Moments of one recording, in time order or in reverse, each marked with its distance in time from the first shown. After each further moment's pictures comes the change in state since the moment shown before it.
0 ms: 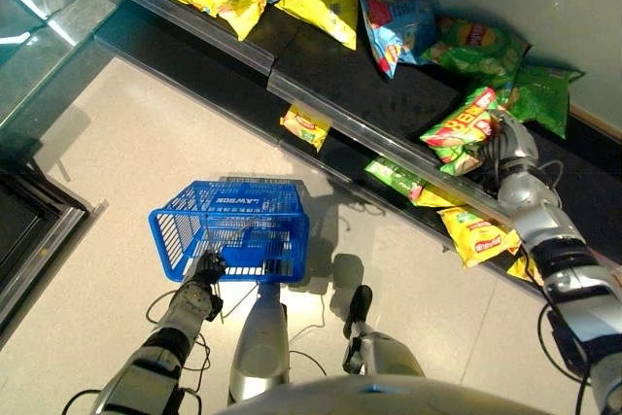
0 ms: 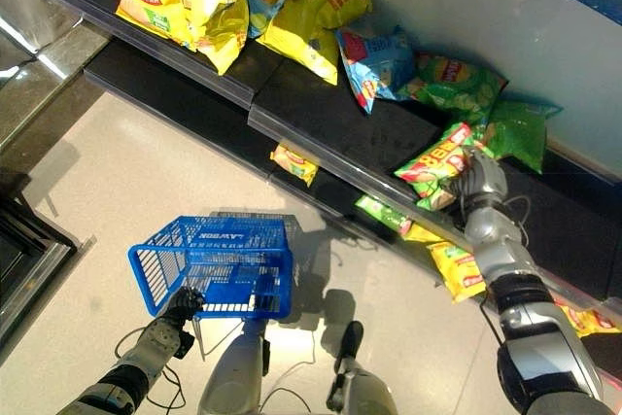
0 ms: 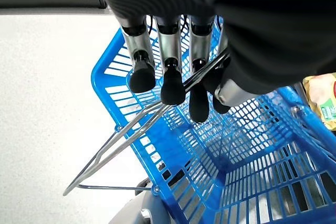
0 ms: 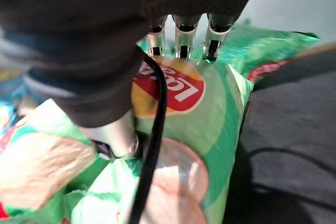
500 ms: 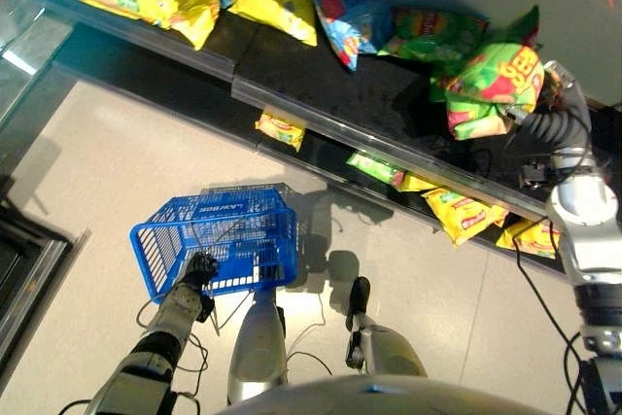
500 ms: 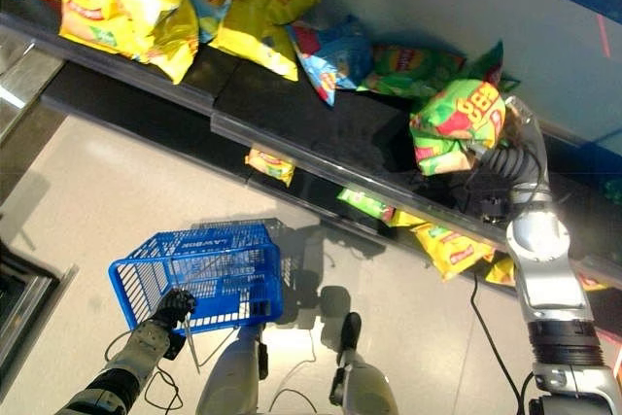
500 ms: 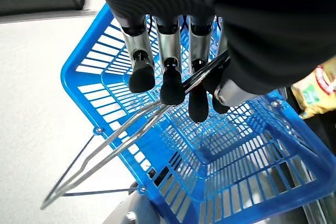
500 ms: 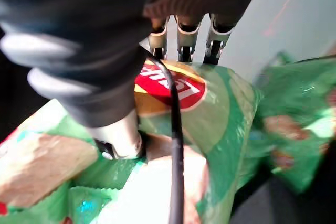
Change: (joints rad) left arm 0.007 0.025 0.046 0.004 0.001 0.006 -0.056; right arm 0.289 -0.036 -0.259 -0.646 0.581 -0.160 0.229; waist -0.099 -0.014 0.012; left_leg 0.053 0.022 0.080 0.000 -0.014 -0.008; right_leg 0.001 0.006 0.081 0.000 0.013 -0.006
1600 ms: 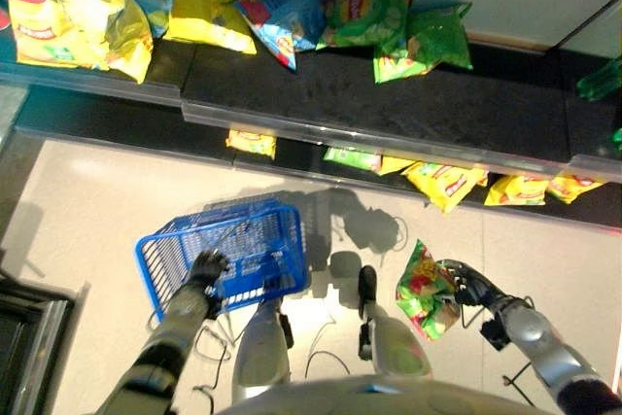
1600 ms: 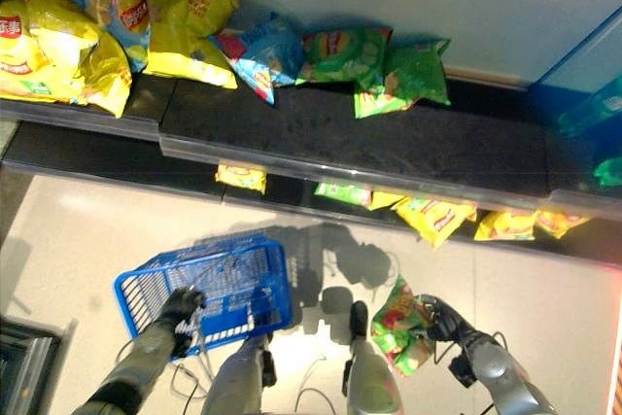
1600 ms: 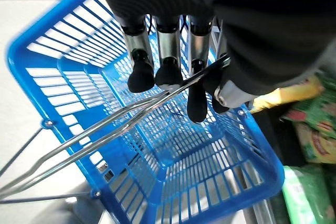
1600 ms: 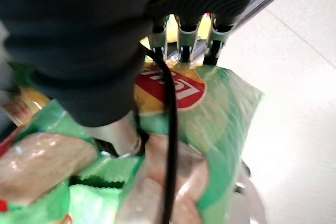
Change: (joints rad) left arm -0.083 -0.118 -0.158 -0.047 -0.203 -0.022 0.077; right arm 0.132 0.126 0.537 0.794 -0.457 0.014 0.127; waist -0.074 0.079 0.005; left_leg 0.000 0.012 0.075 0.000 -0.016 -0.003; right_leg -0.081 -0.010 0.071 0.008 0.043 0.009
